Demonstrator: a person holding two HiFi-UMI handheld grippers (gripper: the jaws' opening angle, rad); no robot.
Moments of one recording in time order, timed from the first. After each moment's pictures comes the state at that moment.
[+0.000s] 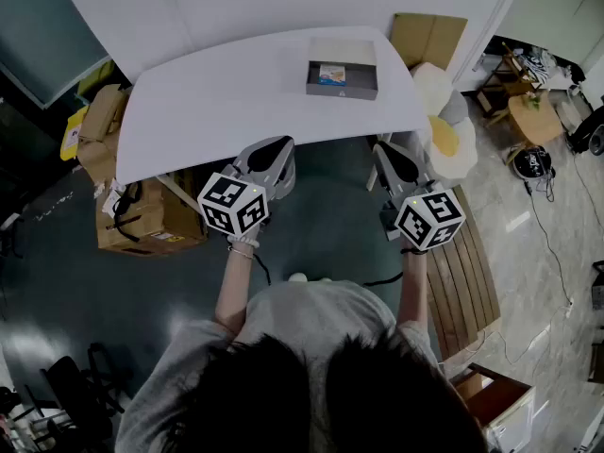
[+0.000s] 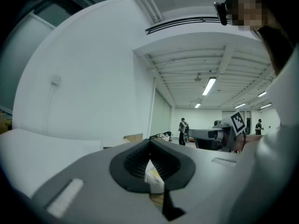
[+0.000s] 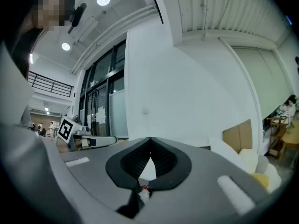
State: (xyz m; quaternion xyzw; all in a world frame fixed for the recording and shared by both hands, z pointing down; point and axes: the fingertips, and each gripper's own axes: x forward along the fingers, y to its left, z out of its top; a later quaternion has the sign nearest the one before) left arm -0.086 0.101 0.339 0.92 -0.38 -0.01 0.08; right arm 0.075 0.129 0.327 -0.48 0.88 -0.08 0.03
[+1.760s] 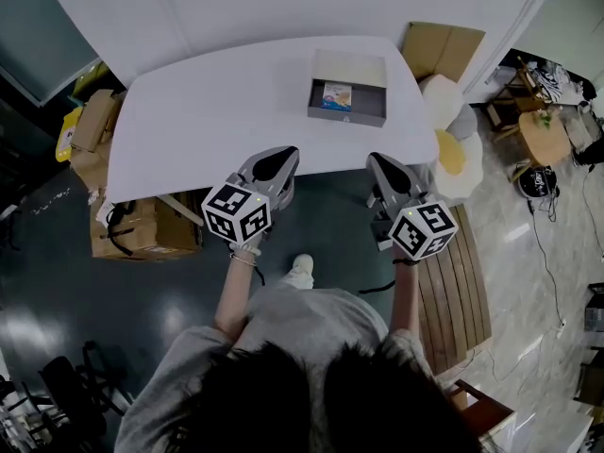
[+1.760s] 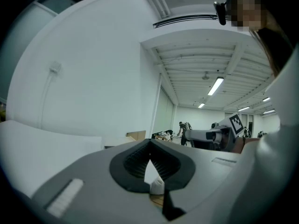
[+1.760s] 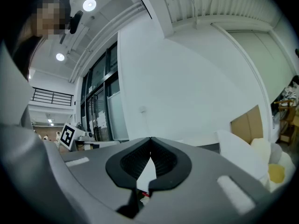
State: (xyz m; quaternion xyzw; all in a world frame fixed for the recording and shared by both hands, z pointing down) left arm -0.068 0.000 0.365 0.92 -0.38 -0.01 0.11; right arm 0.074 0.019 0.353 -0.44 0.89 -0.13 0.06
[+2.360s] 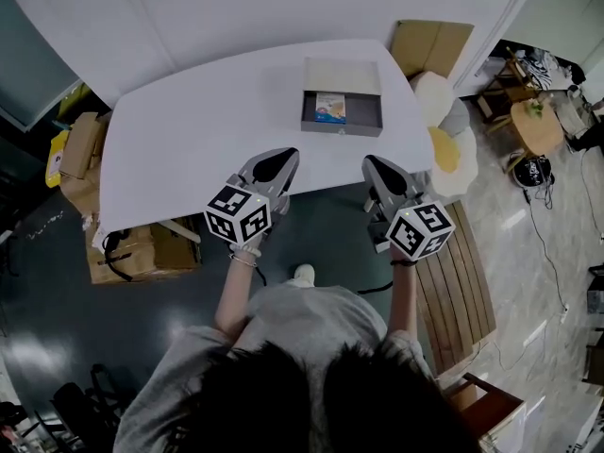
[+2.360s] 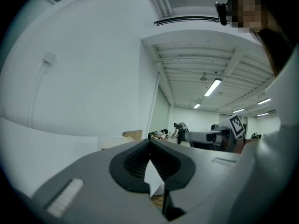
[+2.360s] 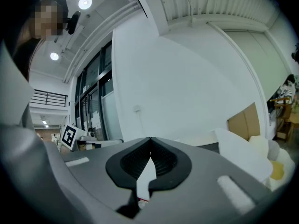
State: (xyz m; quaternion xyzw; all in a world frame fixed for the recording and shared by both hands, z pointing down) left arm -0.060 -0.054 0.376 0.93 -0.35 0.00 0.12; right arm 0.073 -0.023 0.366 -0.47 0.87 -0.15 0.06
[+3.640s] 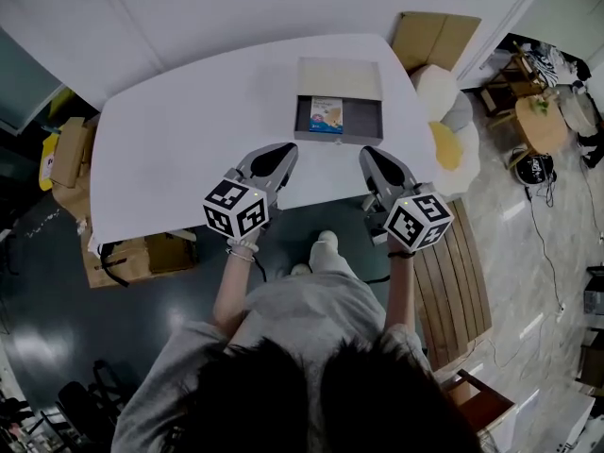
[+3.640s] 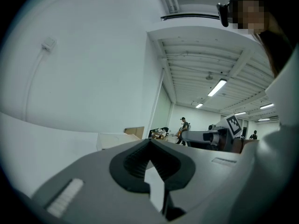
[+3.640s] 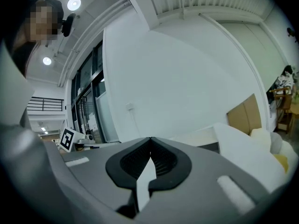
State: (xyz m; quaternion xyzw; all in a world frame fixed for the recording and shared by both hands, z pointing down) left arm -0.042 -0.124 0.398 0.93 -0.35 0.01 0.15; right arm 0.090 -0.102 0.386 -0.46 0.86 -0.18 0.06
